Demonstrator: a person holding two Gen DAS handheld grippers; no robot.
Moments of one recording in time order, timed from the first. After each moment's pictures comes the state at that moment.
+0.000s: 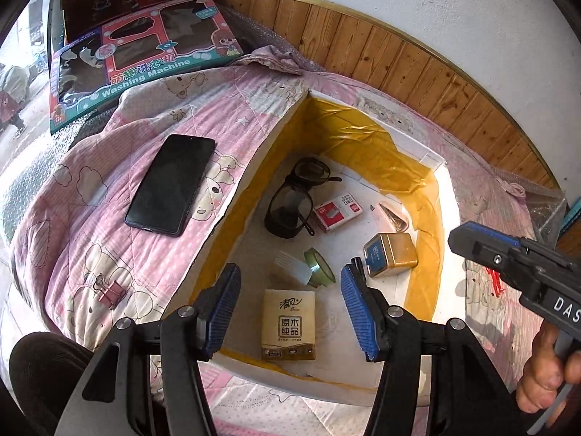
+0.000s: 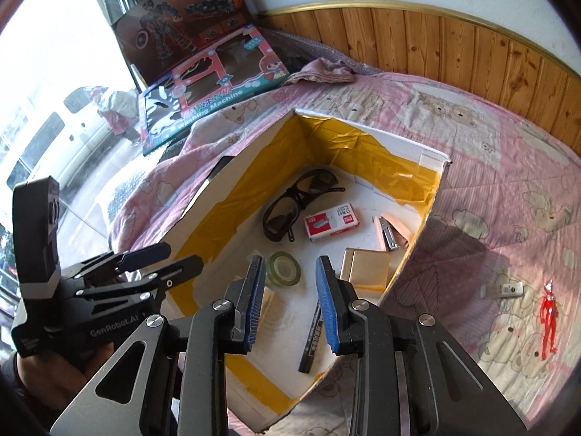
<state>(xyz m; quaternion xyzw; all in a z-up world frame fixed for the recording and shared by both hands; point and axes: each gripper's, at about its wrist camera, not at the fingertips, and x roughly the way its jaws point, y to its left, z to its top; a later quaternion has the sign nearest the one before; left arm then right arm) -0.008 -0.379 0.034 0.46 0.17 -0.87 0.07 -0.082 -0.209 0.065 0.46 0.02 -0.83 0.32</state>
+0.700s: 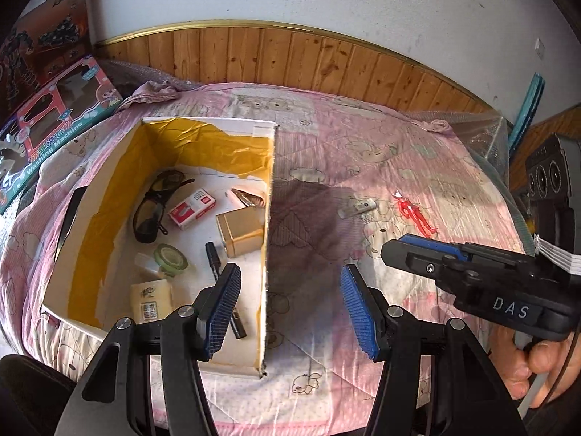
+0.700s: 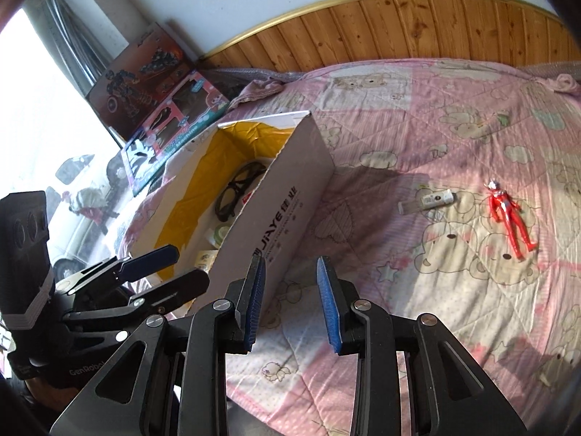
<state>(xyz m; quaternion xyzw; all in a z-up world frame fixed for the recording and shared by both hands) 0.002 -0.201 0.061 0.44 0.06 -0.89 -0.07 -0.047 -0.039 0.051 0.46 -0.11 -0.85 0.26</state>
